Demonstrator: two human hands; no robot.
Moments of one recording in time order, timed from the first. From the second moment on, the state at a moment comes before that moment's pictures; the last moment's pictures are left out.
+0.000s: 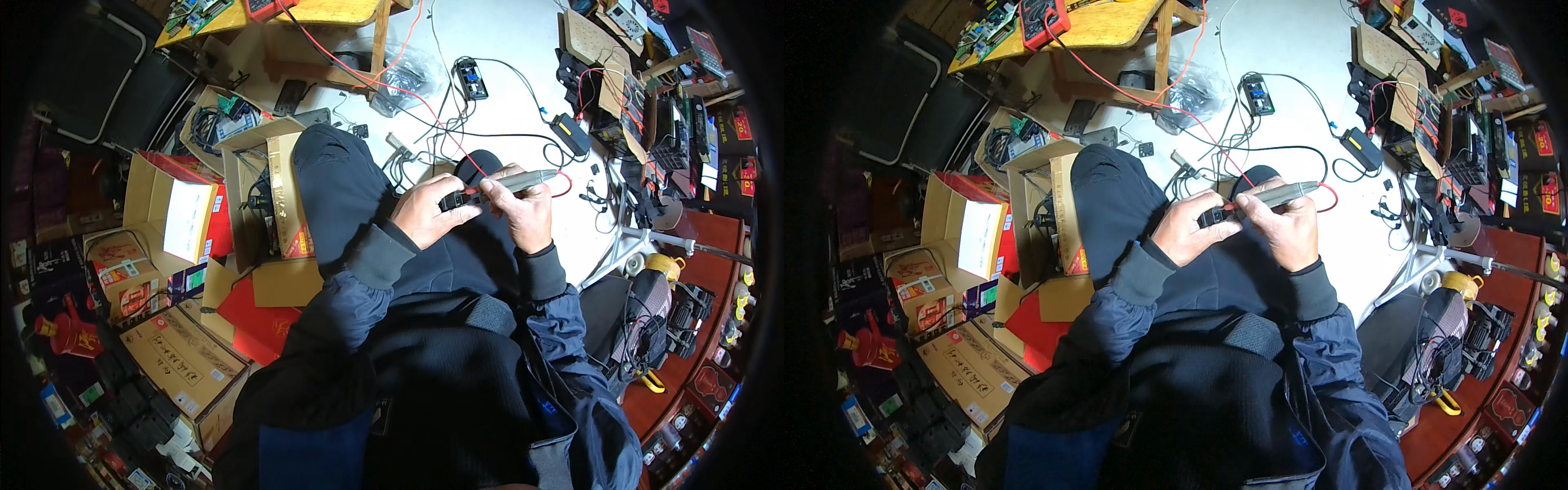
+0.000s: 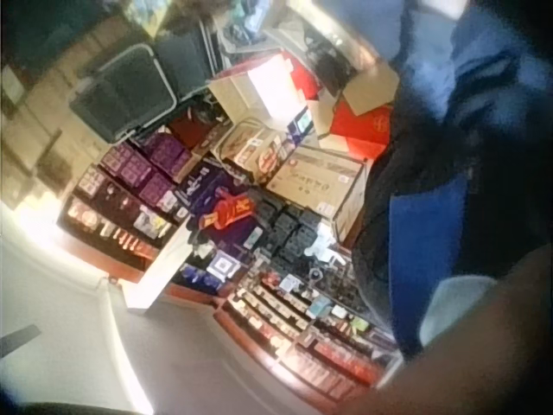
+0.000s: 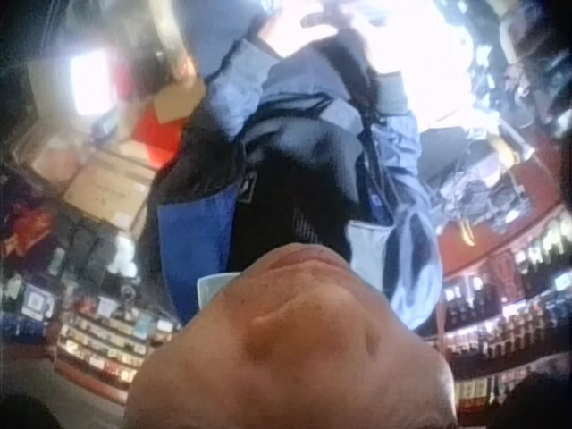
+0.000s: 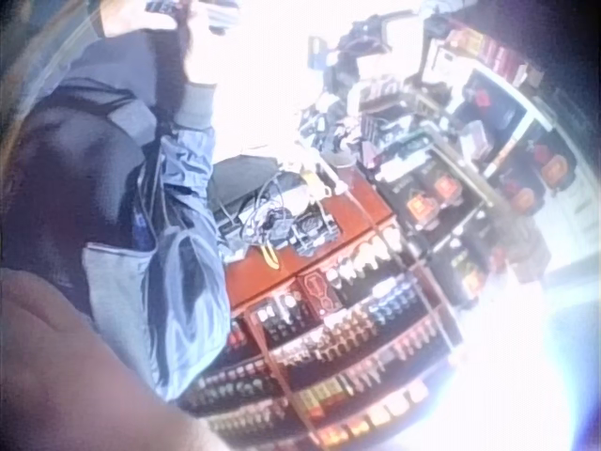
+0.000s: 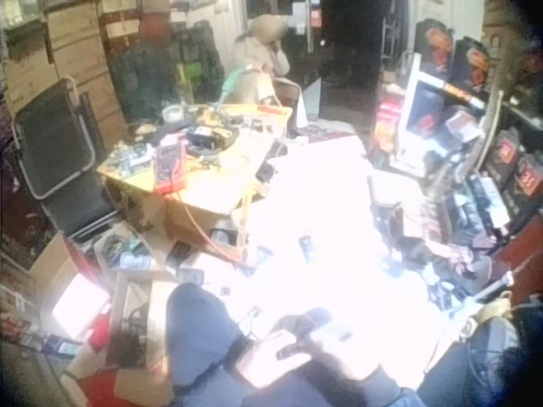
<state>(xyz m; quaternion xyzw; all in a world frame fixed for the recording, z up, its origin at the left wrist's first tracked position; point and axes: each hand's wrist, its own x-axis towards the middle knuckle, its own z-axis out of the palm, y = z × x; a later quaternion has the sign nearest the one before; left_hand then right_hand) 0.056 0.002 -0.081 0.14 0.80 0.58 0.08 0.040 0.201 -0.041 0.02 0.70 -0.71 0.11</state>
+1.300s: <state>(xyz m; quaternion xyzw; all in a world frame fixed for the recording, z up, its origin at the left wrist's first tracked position) 0.063 0.001 -0.078 0.13 0.78 0.60 0.10 0.039 0.205 -0.050 0.00 0.71 -0.69 0.12</state>
